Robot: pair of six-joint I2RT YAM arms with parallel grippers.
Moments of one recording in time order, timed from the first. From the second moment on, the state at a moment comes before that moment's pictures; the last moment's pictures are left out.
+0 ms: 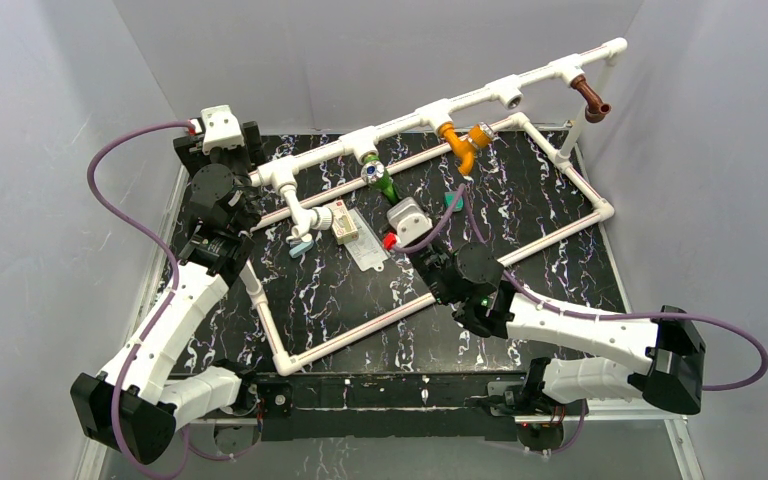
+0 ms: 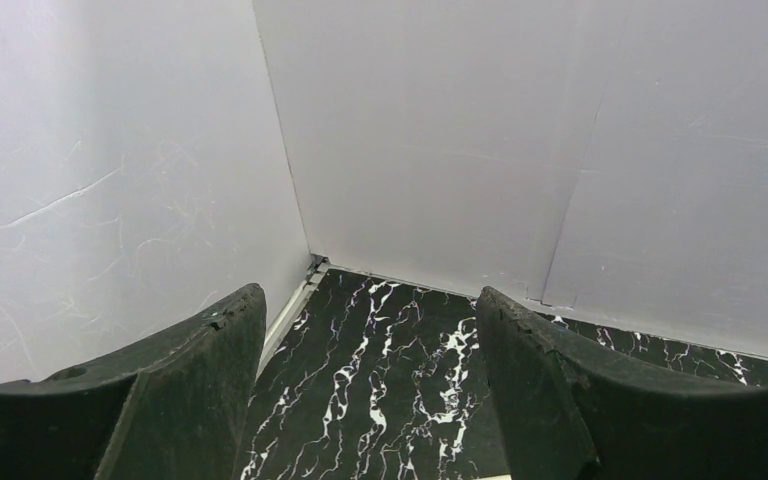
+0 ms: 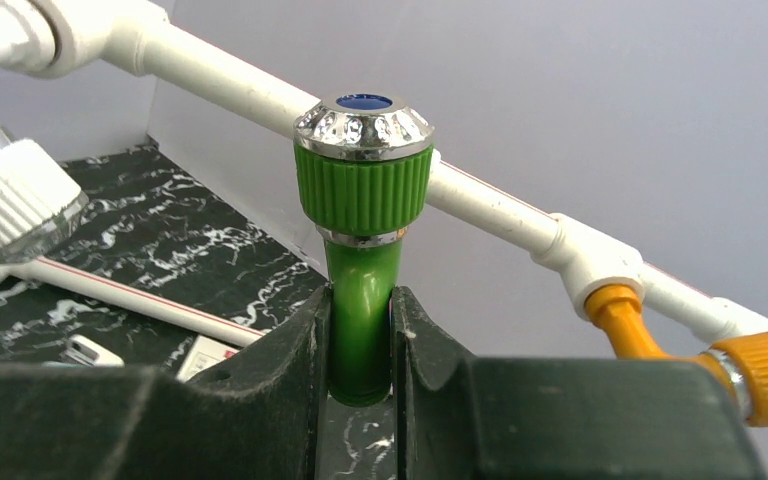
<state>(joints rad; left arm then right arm) -0.39 1.10 1.03 0.24 -0.71 0.22 1.19 1.16 0.87 0.65 0.53 -0.69</state>
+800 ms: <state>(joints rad) -0.38 1.11 1.03 0.25 -0.70 0.22 1.22 1.24 0.87 0.87 0.79 -0.05</state>
